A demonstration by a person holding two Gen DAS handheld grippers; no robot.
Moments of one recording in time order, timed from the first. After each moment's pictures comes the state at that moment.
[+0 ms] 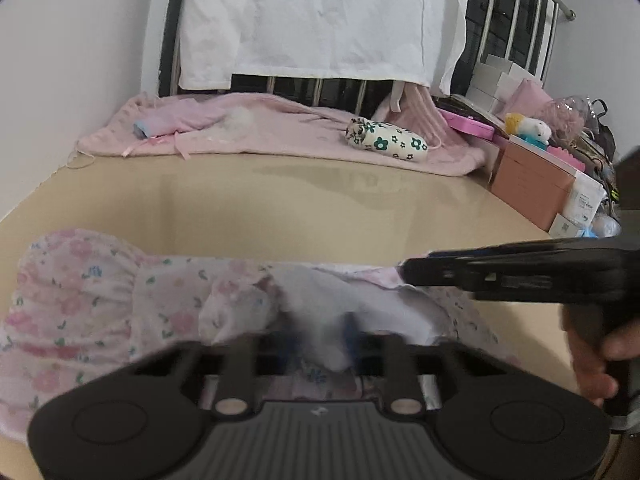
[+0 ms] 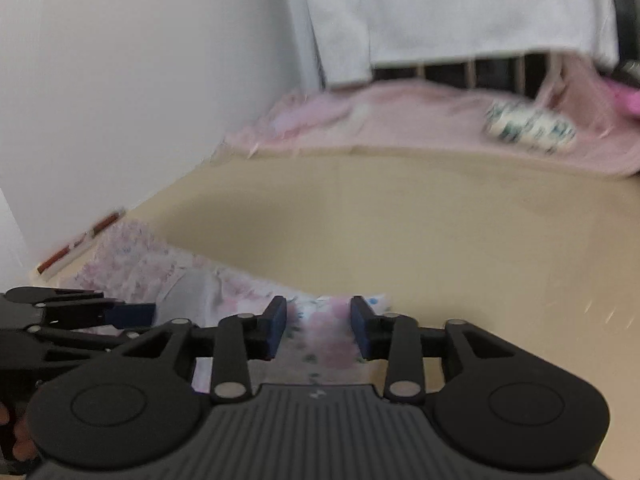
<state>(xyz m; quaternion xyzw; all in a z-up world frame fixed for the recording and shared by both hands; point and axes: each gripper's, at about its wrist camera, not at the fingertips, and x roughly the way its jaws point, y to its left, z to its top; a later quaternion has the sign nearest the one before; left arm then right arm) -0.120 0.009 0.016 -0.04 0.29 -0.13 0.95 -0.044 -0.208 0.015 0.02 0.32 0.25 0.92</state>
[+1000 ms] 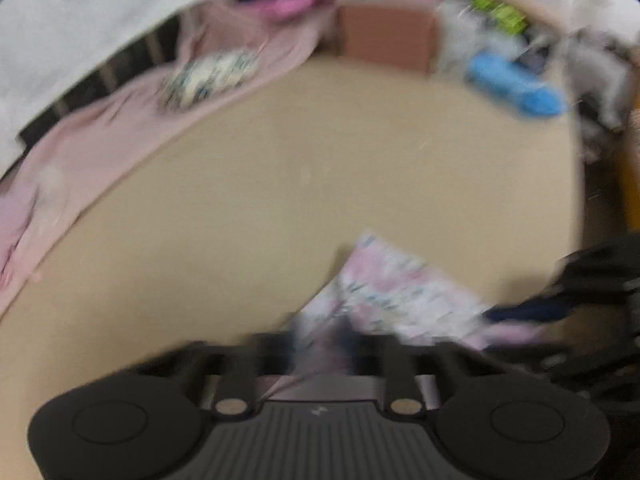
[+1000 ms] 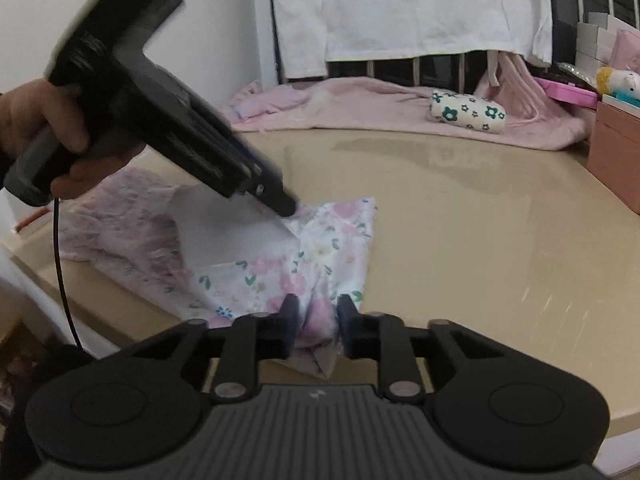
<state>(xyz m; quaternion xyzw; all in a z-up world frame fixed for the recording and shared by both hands) 0.000 -0.054 0.037 0.25 0.39 -0.34 0.82 -0.153 -0.206 -0.008 -0.01 0.29 0.16 0.94</state>
